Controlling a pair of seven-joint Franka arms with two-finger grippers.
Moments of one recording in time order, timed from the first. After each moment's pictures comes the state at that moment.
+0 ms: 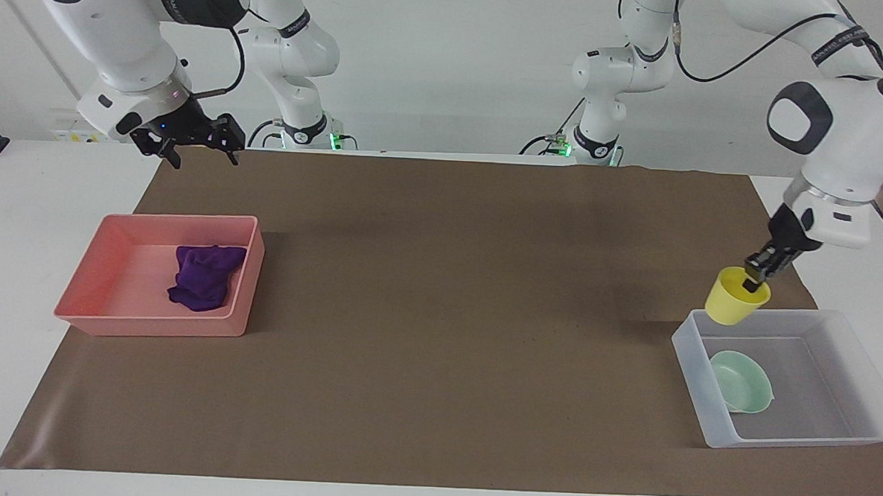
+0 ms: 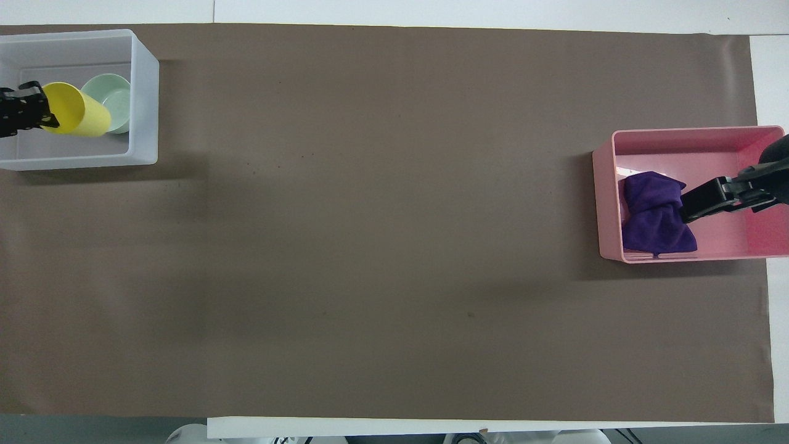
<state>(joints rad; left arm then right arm) 0.06 0.18 0.01 -1.72 -0.03 2.11 -0.32 -0.04 -0.07 0.02 -1.66 -0.03 1.37 -0.14</state>
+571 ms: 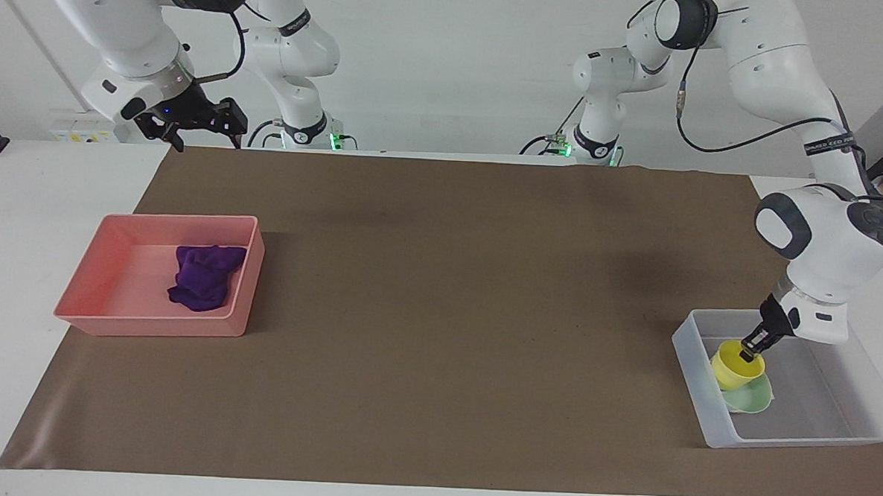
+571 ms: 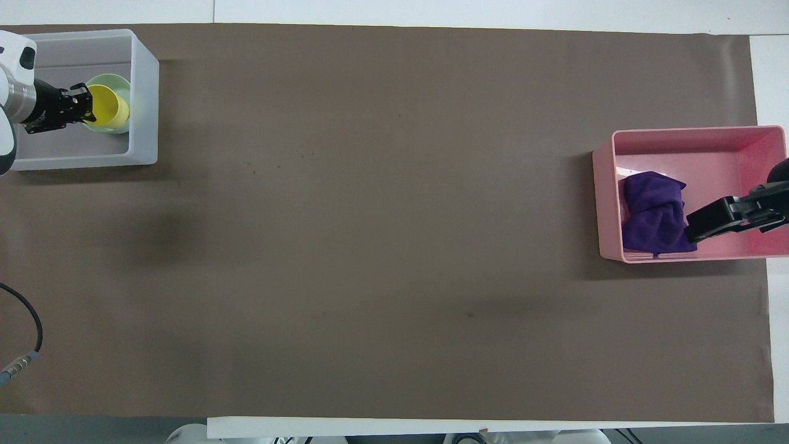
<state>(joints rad) 0.07 0.43 0.01 -1.69 -0.02 2.28 -0.32 -0.04 -0.09 0.02 -1.67 -0.03 1.35 -0.14</state>
